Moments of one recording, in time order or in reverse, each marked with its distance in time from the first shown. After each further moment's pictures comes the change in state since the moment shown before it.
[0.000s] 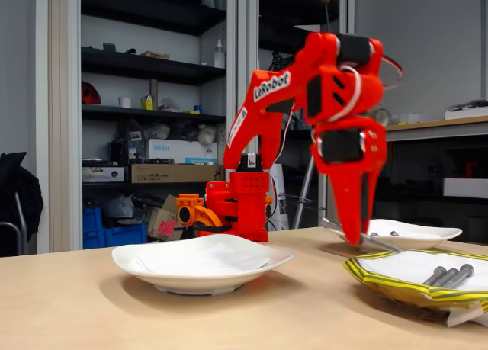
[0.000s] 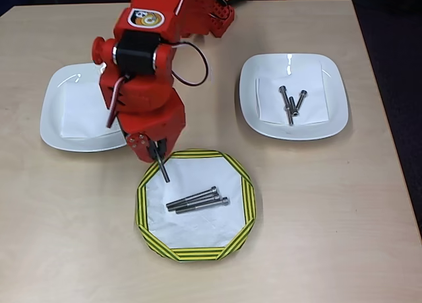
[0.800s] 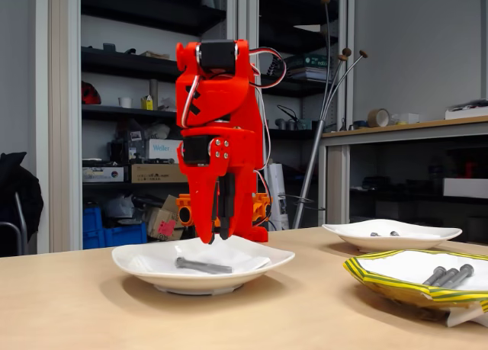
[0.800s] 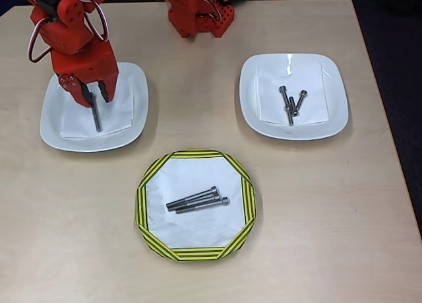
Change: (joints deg) arm 23.6 18.1 30.8 -6.9 -17.6
